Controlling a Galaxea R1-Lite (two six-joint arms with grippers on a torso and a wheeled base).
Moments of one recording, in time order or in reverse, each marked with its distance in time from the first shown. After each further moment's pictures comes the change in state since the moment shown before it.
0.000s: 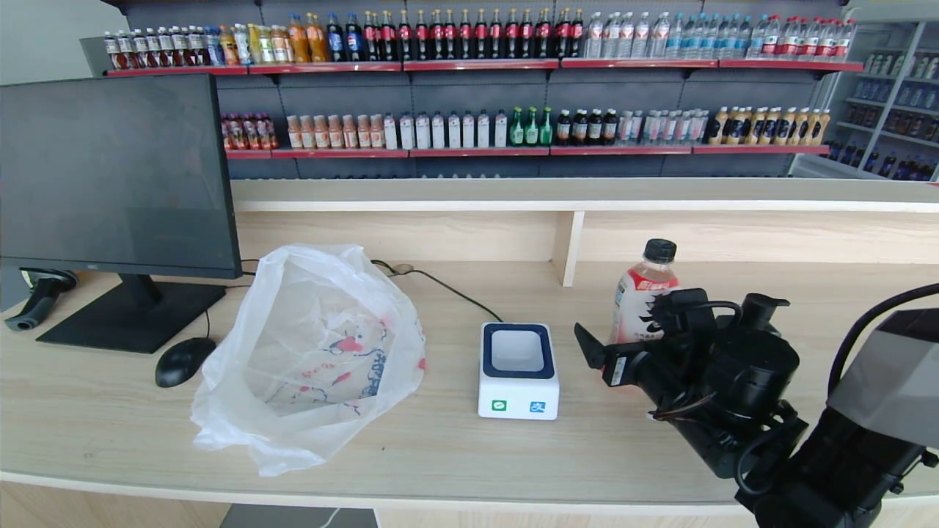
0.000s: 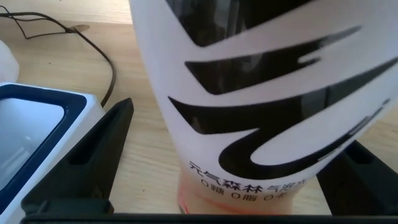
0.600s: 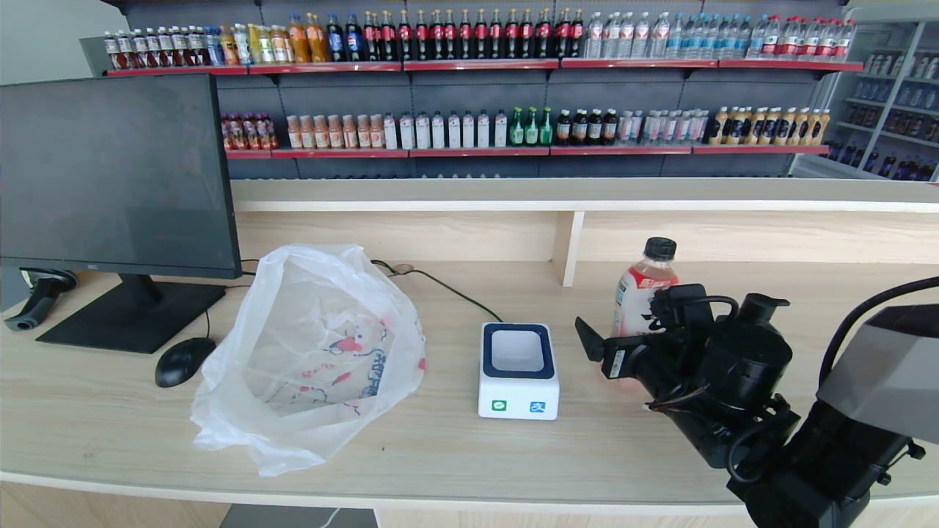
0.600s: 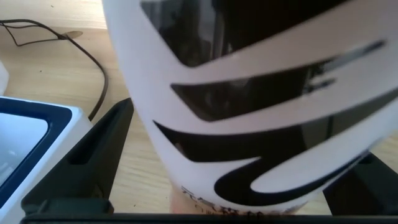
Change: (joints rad) left arm 0.000 0.000 0.000 0.000 0.000 0.000; right arm -0.019 0.020 -0.035 0.000 0.000 0.001
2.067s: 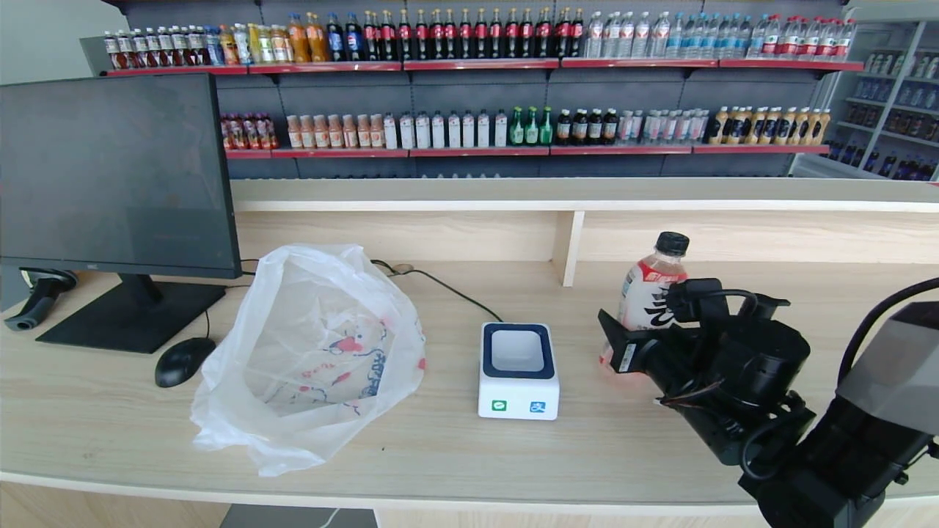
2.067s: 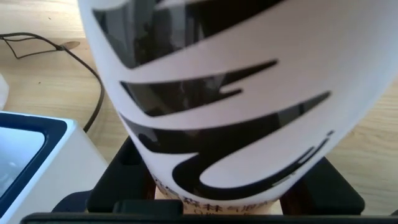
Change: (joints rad) left arm 0.000 0.000 0.000 0.000 0.000 0.000; right arm -0.016 -0.039 0.013 0.001 0.000 0.023
